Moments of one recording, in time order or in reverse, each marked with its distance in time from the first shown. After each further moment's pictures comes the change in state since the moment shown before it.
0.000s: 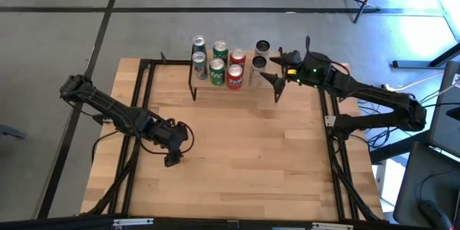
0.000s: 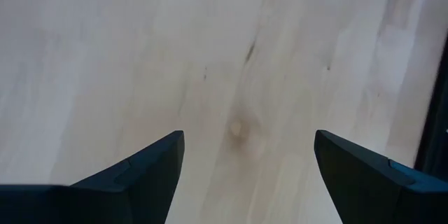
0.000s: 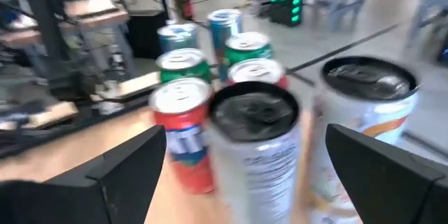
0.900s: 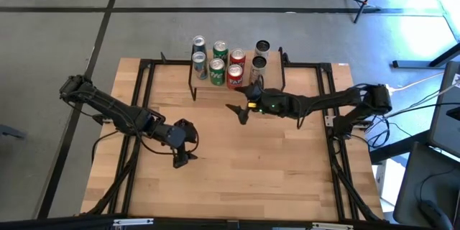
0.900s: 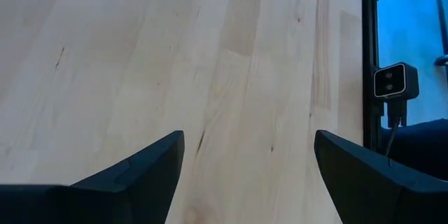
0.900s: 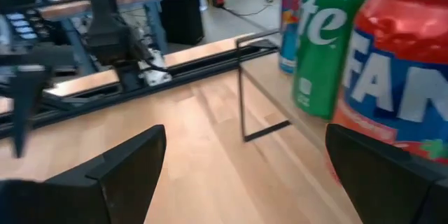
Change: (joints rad) left arm 0.025 0.000 0.000 0.292 -0.040 0.082; right arm 0.352 0.484 0.000 0.460 0.268 0.056
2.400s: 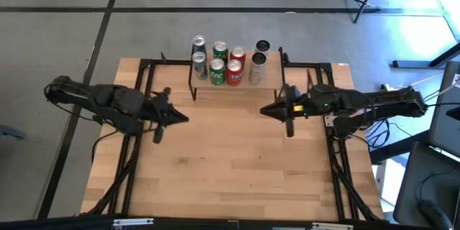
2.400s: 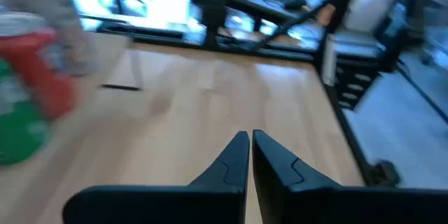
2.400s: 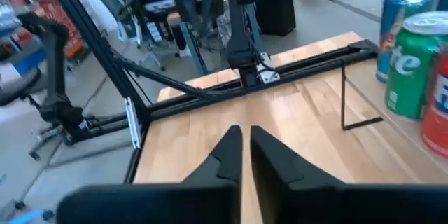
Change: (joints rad) left arm 0.122 -0.379 0.067 0.042 -0.108 0.401; right arm 0.159 -0.514 0.086 -0.570 -0.215 0.151
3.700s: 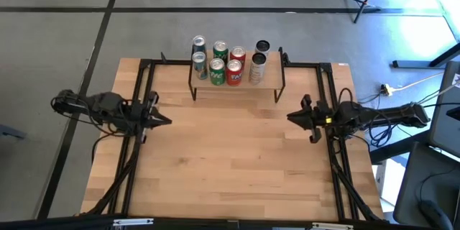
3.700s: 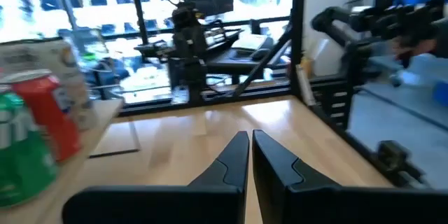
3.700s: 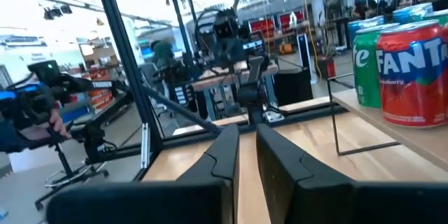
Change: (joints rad) left arm 0.026 -0.612 -0.559 0.293 0.117 0.293; right arm -0.001 -0.676 -0.819 0.514 -0.010 -0.104
